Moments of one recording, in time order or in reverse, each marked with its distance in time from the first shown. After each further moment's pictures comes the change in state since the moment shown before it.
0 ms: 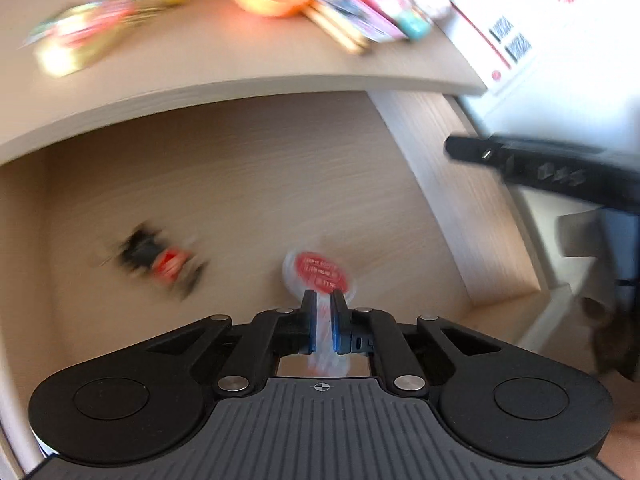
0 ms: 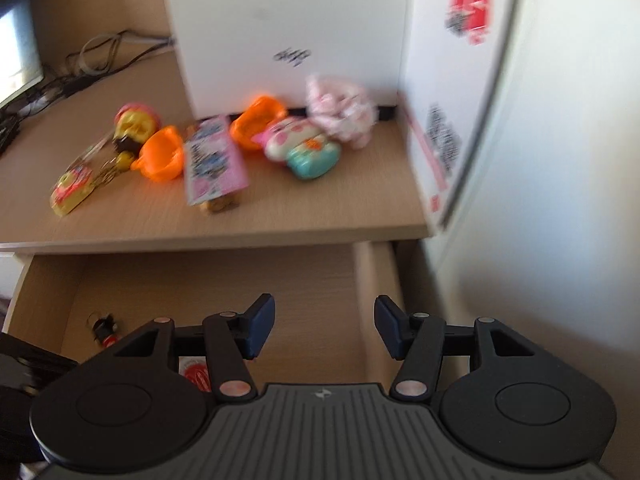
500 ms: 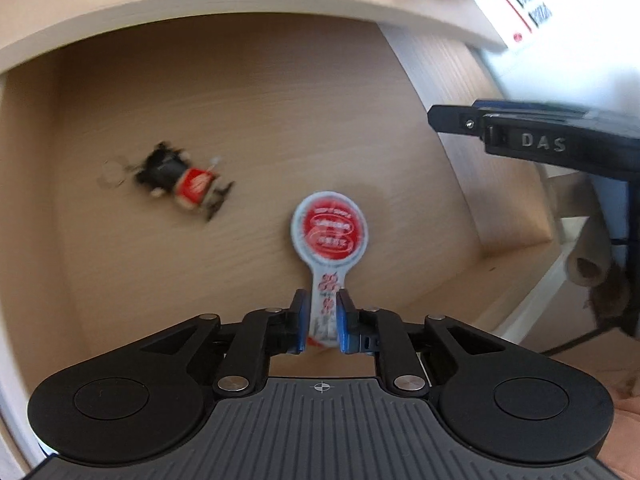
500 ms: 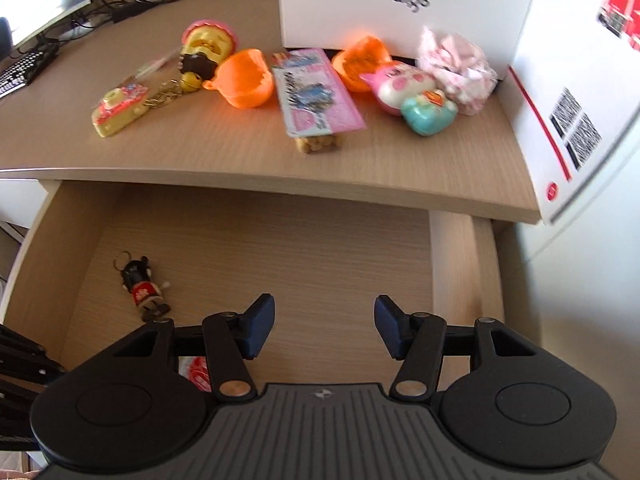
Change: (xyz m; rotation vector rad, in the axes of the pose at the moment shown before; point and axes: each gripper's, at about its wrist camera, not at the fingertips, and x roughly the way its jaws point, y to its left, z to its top) left arm 0.031 0.006 -0.015 0.007 0.142 -0.033; right arm 0.027 0.051 -0.007 -0.137 0.123 0.043
